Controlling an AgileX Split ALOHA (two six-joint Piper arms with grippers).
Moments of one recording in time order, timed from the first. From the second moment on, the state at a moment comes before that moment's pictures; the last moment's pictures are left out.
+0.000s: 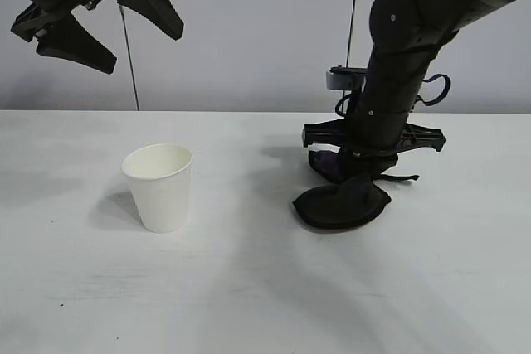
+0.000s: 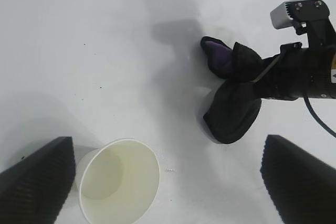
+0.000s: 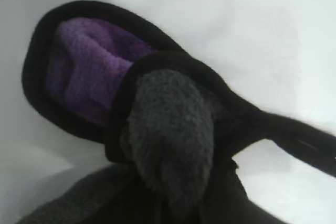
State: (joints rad) left arm -0.22 1.77 -1.35 -0.74 0.73 0.45; right arm 0.31 2.21 -1.54 -0.06 0.68 0.27
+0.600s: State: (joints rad) left arm -0.22 1.77 -1.35 -0.74 0.73 0.45; right arm 0.46 2.21 -1.54 0.08 0.59 0.25
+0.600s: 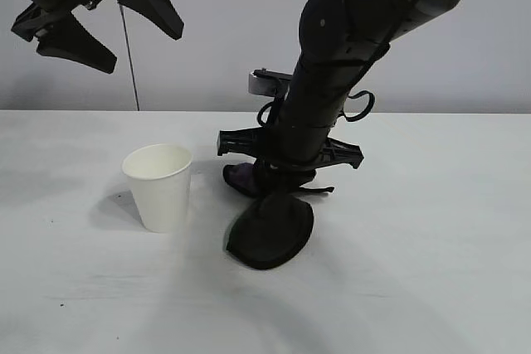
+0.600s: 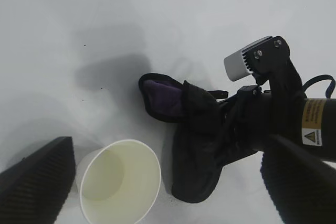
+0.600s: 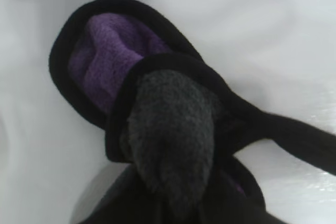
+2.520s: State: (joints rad) left arm -0.22 1.77 -1.35 -0.74 0.72 0.45; right arm 0.13 1.88 -1.53 0.30 0.92 -0.02
